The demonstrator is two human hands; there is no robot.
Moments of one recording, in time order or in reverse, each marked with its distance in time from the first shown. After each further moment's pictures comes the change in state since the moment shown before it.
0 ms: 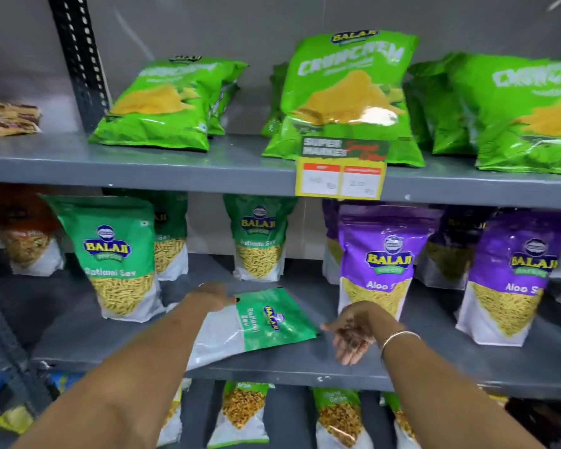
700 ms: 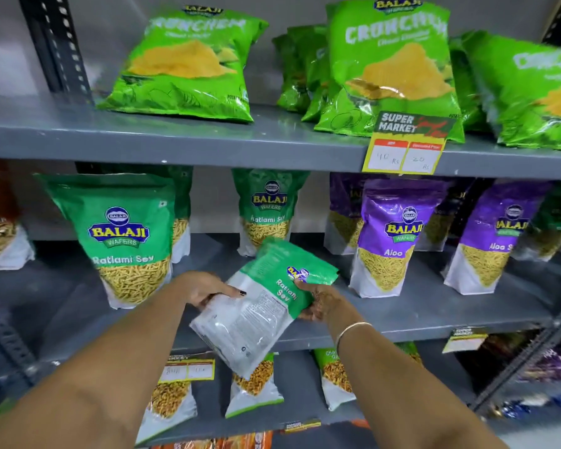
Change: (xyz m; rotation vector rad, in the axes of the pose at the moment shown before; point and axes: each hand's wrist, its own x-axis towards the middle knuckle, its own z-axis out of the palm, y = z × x) left_hand 0.012 -0.084 -0.019 -0.548 -0.522 -0.021; right_hand 0.026 -0.067 0.127 1.056 0.280 -0.428
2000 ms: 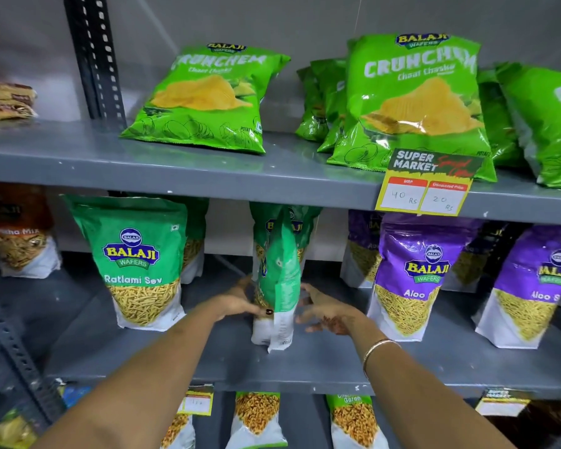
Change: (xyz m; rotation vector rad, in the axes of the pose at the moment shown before) left_hand 0.019 0.033 0.023 0.036 0.226 0.277; right_hand 0.015 -0.053 0.002 -0.797 -0.299 -0.158
